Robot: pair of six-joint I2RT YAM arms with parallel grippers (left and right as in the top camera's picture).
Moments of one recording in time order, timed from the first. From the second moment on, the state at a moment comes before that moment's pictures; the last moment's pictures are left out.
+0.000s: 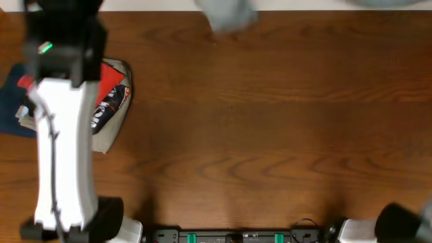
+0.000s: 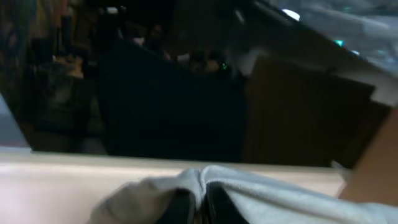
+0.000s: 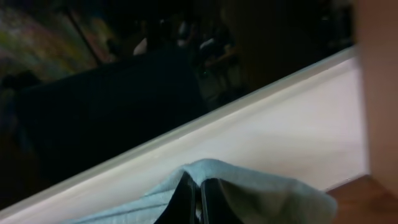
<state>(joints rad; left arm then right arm) -0.12 1.67 2.30 -0.48 0.28 -0.41 -0.50 1.55 1.99 -0.44 -0.32 0.43</state>
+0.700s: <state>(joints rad) -0.21 1.96 1.78 -1.51 0.34 -0.21 -0.47 1.97 1.98 -1.43 -0.08 0.11</state>
